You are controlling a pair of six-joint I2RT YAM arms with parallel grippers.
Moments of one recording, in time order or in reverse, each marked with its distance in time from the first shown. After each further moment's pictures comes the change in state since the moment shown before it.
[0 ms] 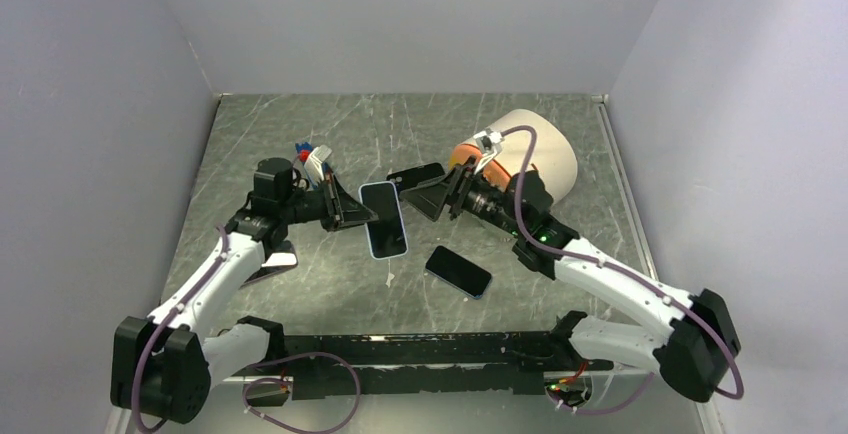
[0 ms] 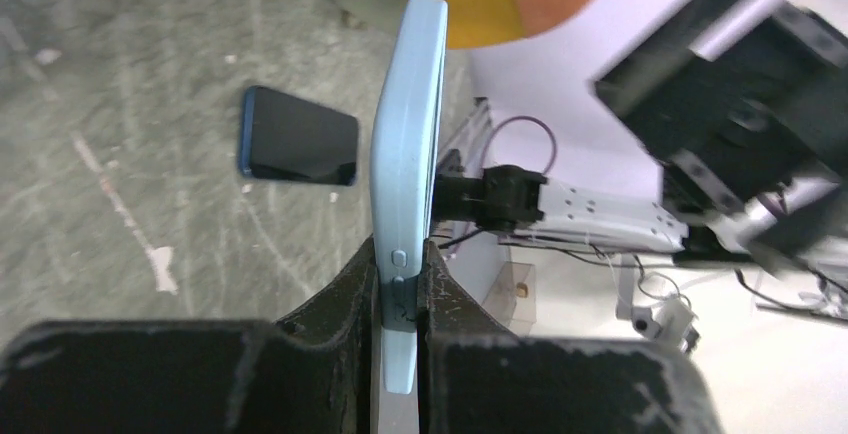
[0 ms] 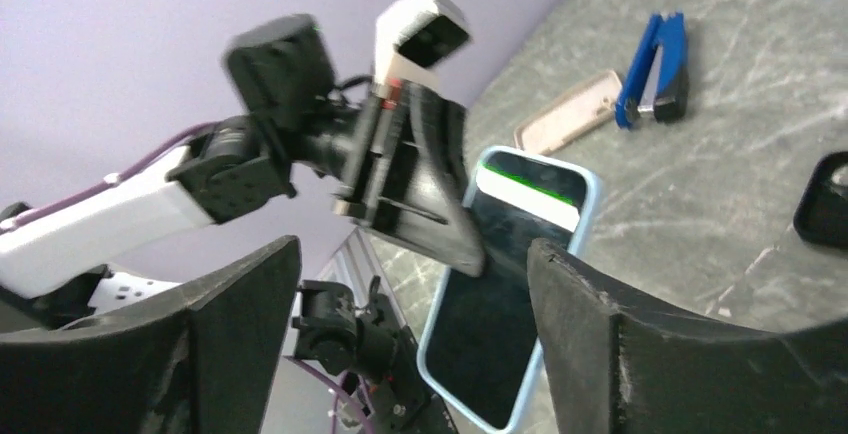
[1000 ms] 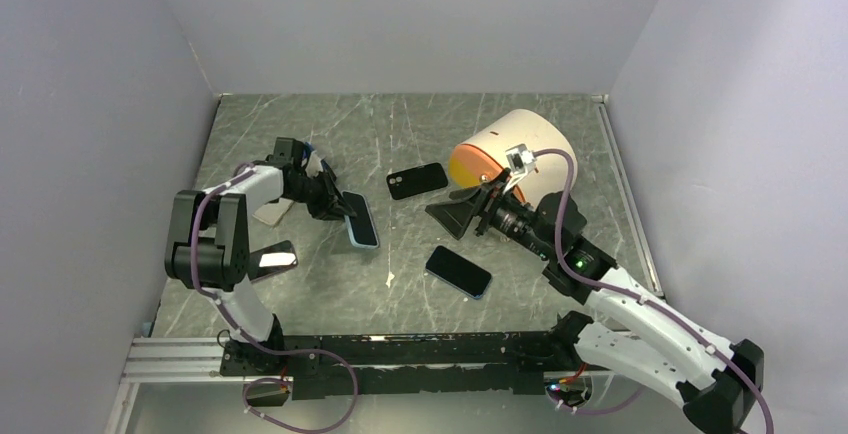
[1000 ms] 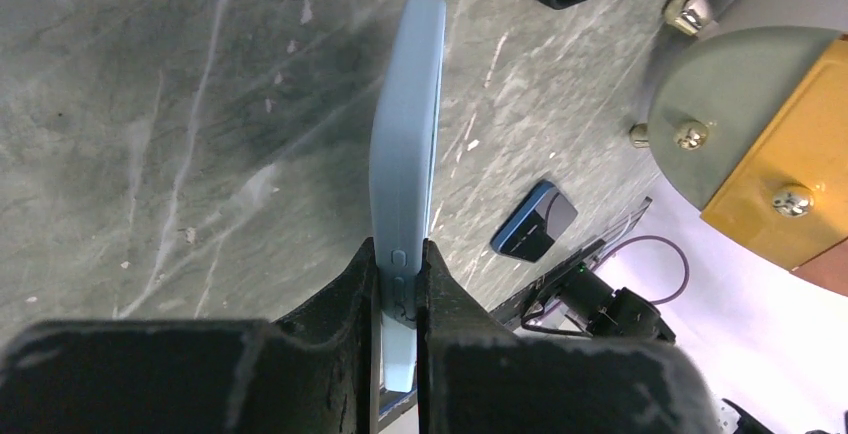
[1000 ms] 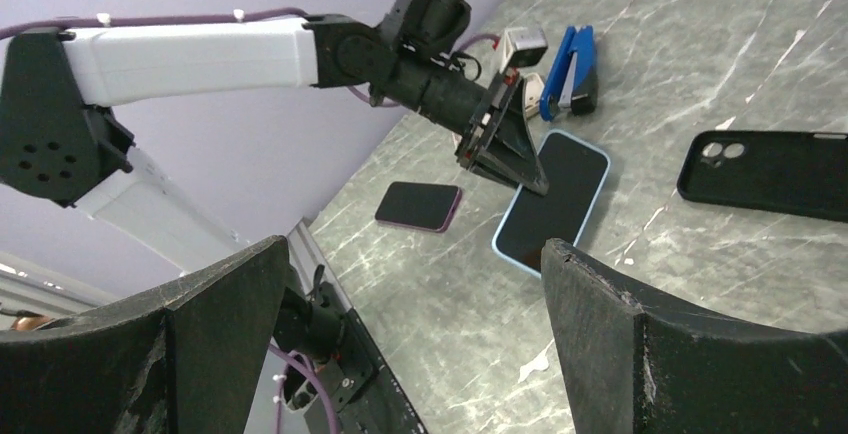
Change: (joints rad) left arm 0.154 0.653 0.352 -0.442 -0.285 0.289; right arm 0.000 -0.309 -0.066 -0.256 0.115 -0.146
